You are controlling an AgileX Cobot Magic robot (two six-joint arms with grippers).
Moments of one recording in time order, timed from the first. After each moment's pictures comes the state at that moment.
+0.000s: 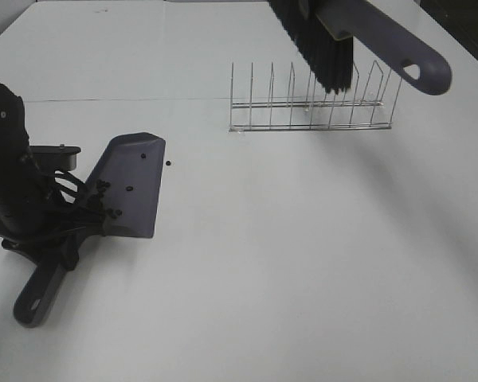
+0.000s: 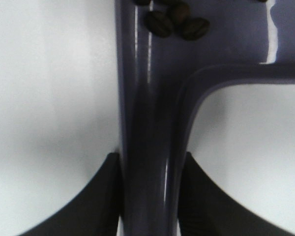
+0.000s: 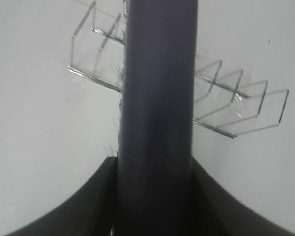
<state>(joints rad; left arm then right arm) -0.30 1.98 -1.02 -0.10 0.69 -0.16 0.45 2.12 -2.16 -0.33 1.23 0.09</state>
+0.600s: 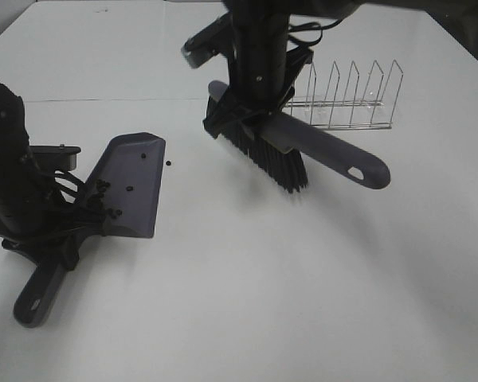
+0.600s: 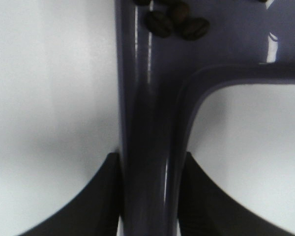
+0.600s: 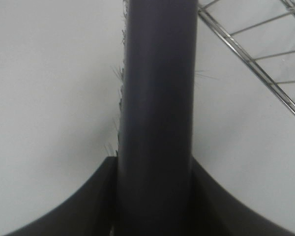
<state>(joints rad) -0.30 1.98 -1.02 -0.10 0.69 -0.16 0.62 2.31 -1.93 -0.39 1.06 0.03</state>
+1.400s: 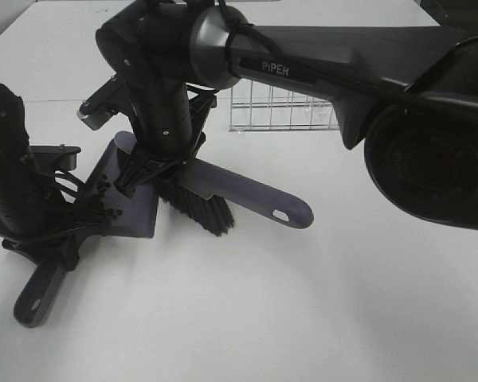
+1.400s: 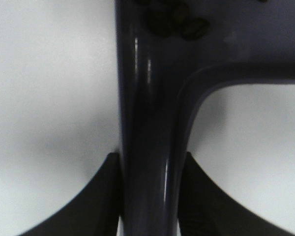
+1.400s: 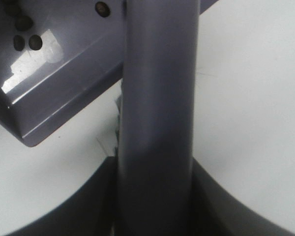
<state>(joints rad) -0.30 1.98 -1.02 -0.10 0.69 -0.16 0.81 2.47 -2.15 -0.31 1.14 -0.03</state>
